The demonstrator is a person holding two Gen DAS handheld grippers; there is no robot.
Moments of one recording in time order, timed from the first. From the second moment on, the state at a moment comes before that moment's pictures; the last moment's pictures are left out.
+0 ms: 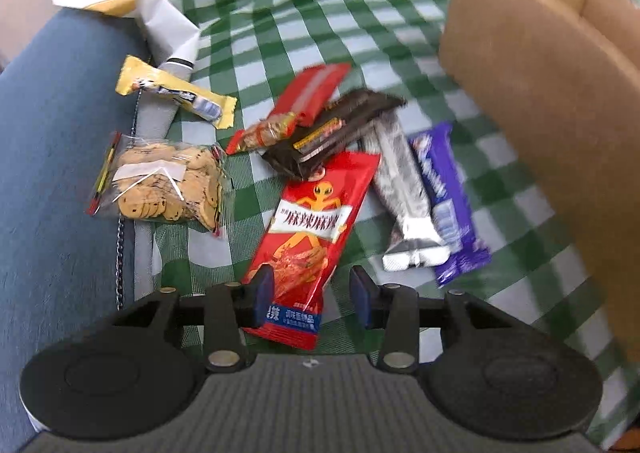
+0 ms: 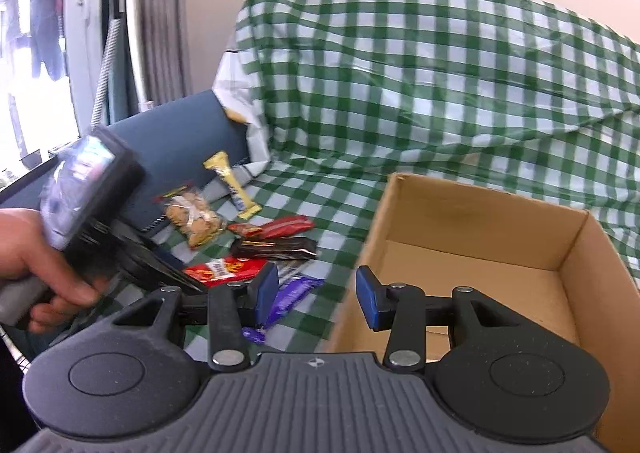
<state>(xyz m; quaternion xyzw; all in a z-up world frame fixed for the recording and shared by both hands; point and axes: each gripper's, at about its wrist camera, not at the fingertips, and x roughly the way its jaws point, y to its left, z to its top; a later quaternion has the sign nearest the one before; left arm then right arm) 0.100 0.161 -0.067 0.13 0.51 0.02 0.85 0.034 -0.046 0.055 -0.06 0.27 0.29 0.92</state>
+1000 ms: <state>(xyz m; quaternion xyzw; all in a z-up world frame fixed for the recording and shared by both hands) 0.093 0.240 -0.047 -0.15 0.55 0.02 0.82 0.113 0.077 -0.053 -0.06 0.43 0.17 0.89</state>
